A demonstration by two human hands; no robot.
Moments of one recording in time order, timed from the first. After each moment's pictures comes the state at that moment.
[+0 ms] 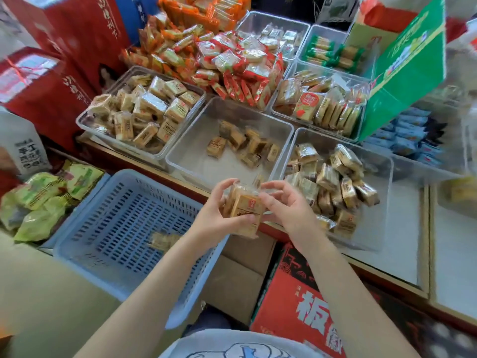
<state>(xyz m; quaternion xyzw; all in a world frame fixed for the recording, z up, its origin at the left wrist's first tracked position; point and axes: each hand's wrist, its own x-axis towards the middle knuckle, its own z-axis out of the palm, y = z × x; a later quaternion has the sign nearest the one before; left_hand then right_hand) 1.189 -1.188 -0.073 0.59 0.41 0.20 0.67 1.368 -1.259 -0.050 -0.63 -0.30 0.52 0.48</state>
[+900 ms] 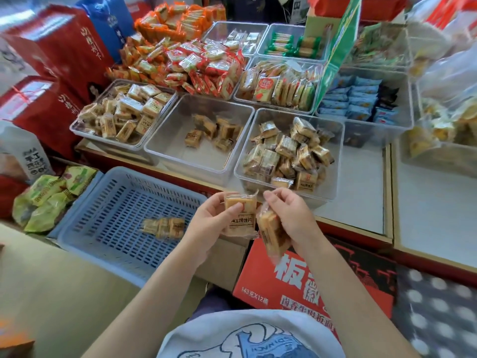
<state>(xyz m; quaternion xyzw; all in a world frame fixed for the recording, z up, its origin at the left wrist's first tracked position) 1.226 -1.338 -0.056 0.52 0.44 0.22 0.70 1.400 -1.418 -0.042 -0.65 -0.23 0.52 0.51</state>
